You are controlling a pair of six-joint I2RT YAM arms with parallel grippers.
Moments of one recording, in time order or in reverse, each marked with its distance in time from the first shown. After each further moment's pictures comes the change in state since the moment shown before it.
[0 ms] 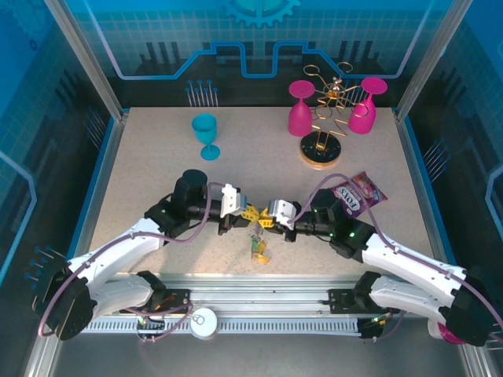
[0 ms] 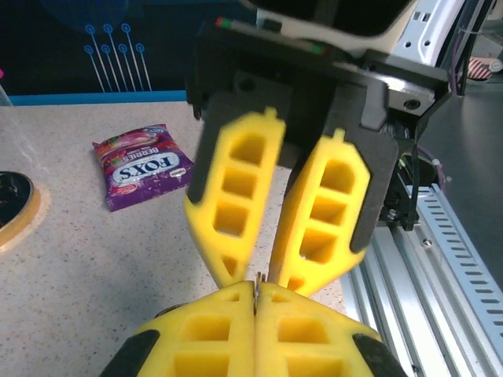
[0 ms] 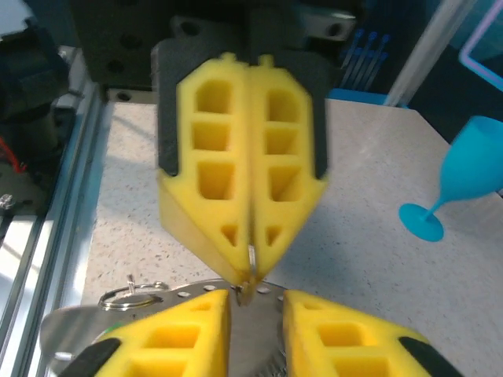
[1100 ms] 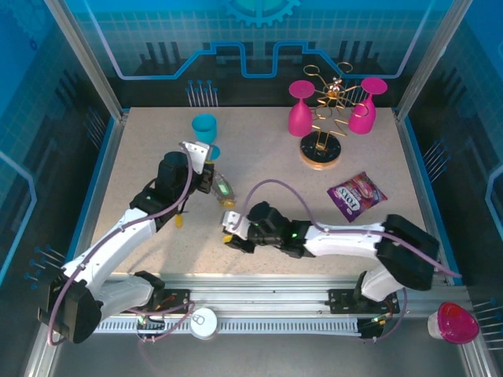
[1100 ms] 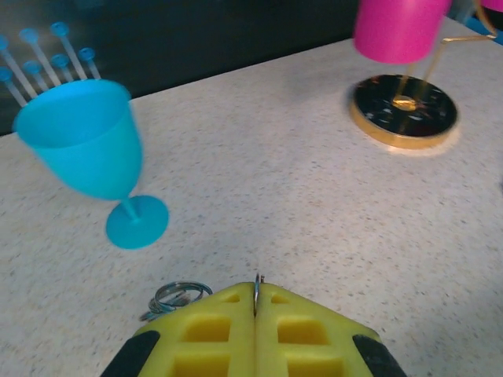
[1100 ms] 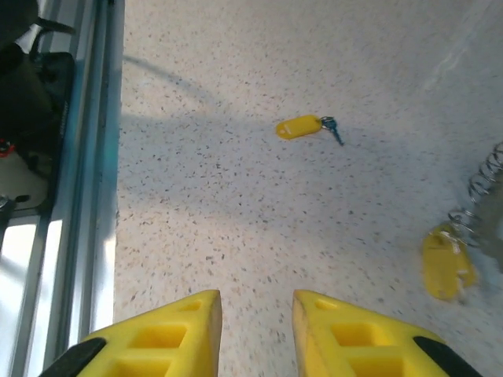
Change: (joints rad) left arm 0.209 0.016 0.131 -0.151 -0.883 -0.451; right arm 0.280 0.640 0.198 0.222 0.231 0.212
